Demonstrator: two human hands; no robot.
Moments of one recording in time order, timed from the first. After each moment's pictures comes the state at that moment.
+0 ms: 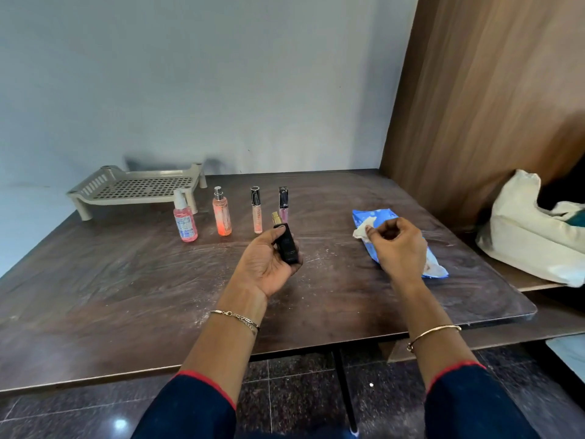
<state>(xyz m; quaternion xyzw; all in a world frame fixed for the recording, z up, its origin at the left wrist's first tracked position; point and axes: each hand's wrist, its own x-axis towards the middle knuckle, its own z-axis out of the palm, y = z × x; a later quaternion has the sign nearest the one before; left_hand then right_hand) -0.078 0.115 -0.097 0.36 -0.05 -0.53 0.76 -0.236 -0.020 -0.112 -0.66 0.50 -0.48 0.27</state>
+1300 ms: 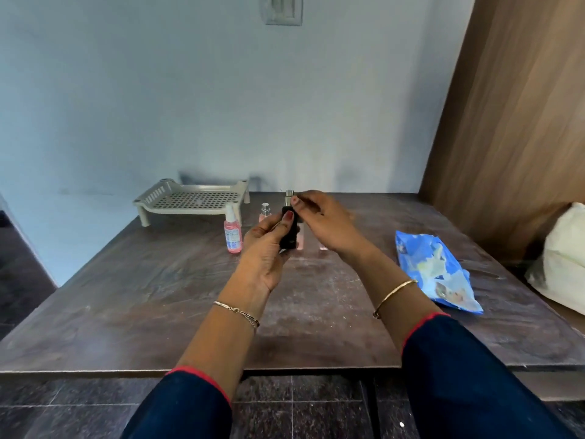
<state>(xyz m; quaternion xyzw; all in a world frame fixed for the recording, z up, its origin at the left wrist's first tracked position) -0.032 0.162 -0.057 0.44 -0.17 -0.34 0.82 -0.095 0.058 -0.033 -0.85 0.19 -0.31 0.38</state>
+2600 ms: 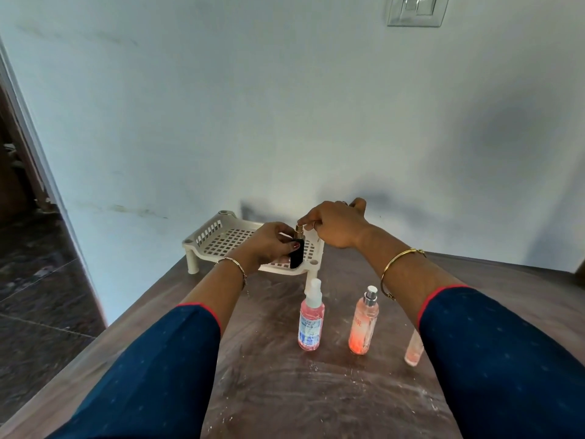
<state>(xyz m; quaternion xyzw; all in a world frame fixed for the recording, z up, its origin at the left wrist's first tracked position) 0.283 0.108 -0.068 0.76 -0.32 -0.21 0.52 0.182 -0.010 -0.010 -0.98 0.14 -0.10 0.01</state>
